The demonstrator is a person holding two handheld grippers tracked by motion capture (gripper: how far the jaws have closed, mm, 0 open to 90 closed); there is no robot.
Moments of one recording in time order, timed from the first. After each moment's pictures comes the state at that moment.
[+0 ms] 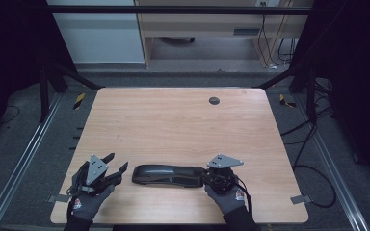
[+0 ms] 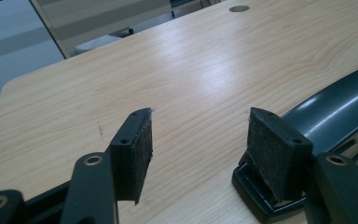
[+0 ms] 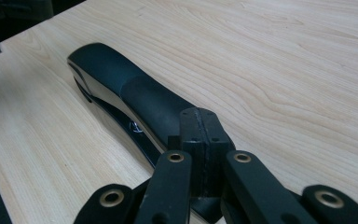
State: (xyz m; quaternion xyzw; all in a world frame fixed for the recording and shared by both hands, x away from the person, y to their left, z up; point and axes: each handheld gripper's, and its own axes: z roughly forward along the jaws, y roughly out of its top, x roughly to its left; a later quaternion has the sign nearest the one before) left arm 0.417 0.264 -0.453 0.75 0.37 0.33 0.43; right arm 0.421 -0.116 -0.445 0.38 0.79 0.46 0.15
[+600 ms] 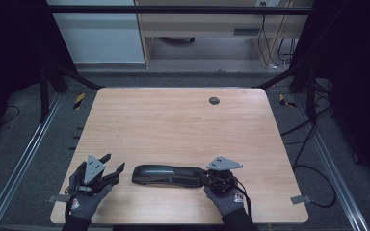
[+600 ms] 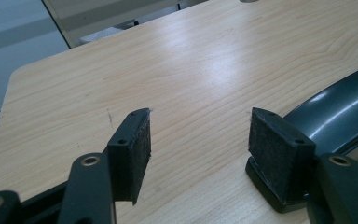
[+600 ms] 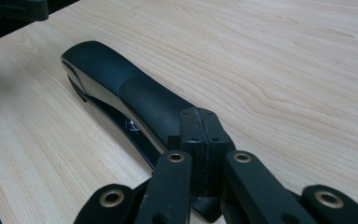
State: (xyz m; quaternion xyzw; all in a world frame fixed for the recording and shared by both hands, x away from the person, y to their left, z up) left arm 0.420 0.271 -0.459 0.75 0.38 0.33 0.42; right arm 0.417 -0.115 -0.450 0.39 0.79 0.45 0.16
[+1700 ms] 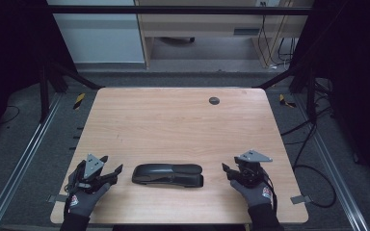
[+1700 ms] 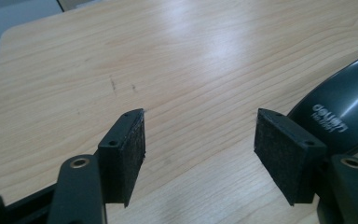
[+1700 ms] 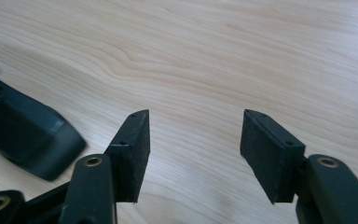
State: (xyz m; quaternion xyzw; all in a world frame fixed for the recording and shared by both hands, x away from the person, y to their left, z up) left arm 0.433 0.285 -0.475 0.76 0.43 0.30 0.39; right arm 0.443 -0.203 -0.467 0.48 0.75 0.39 0.22
